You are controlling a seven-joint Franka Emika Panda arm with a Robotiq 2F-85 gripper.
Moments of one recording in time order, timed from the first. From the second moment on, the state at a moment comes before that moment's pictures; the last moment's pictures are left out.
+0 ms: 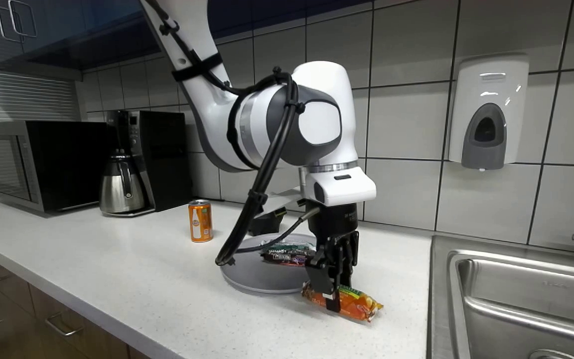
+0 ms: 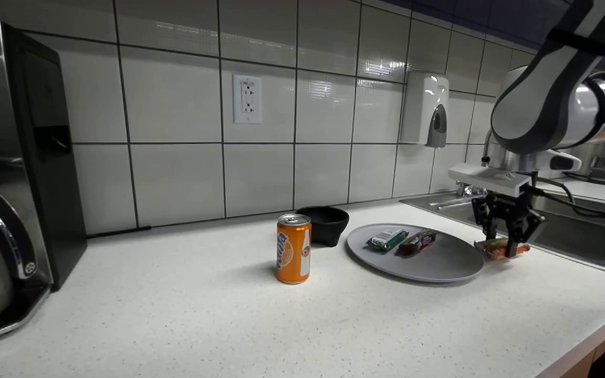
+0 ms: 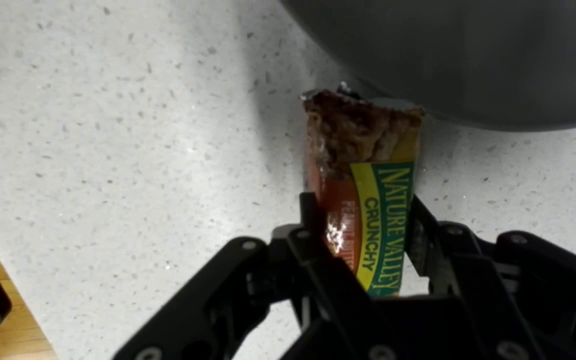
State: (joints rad) arm -0.07 0.23 -0.25 -2.42 -0.10 2.70 1.38
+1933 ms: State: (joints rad) arm 0.05 0.15 -0.12 -2.43 -0.24 2.66 1.47
